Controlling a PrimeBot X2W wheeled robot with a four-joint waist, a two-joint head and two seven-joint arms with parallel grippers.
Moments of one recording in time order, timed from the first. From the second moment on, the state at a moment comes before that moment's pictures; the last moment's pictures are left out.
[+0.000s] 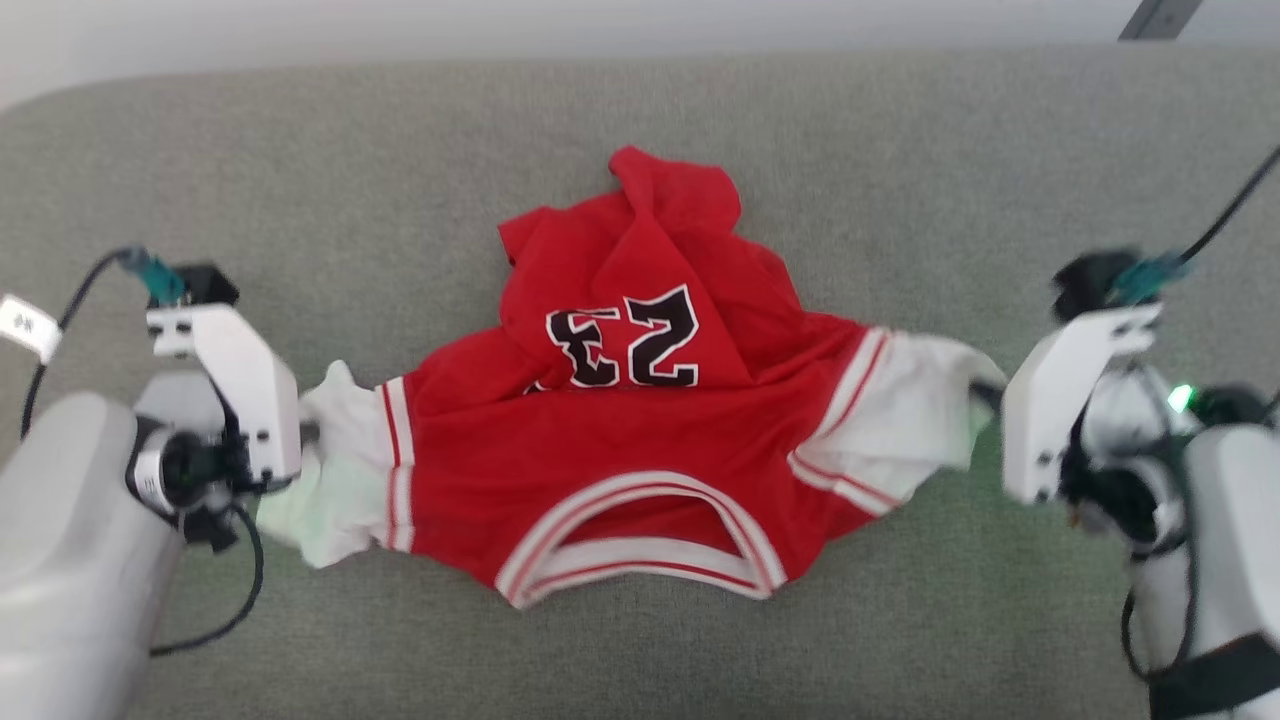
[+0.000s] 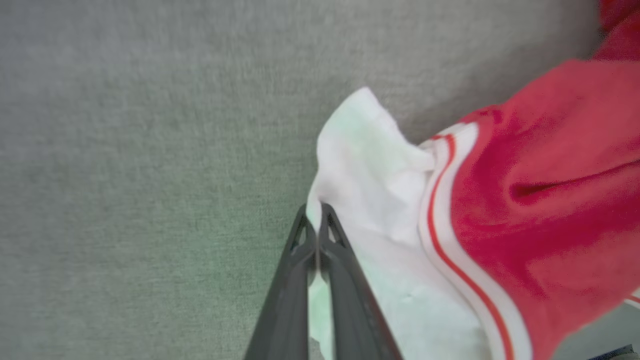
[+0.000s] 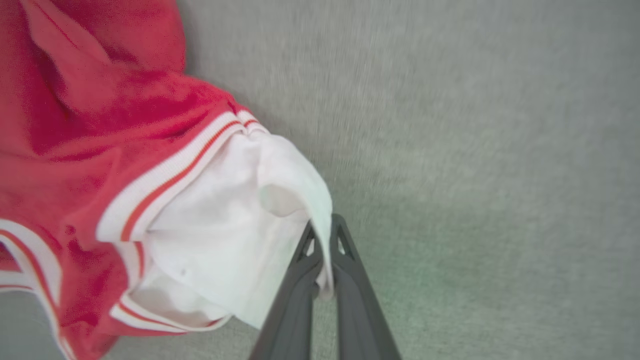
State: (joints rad) left arm -0.68 0.49 -0.40 0.66 -0.80 -0.04 0.84; right arm -0.43 -0.19 0.05 0.26 0.35 0.13 0.86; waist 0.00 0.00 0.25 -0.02
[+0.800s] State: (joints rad) left arm -0.99 0.54 -0.39 0.44 -0.76 -0.04 0.89; right arm -0.89 -0.16 -0.02 0.27 0.38 0.13 0.79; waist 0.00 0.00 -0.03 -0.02
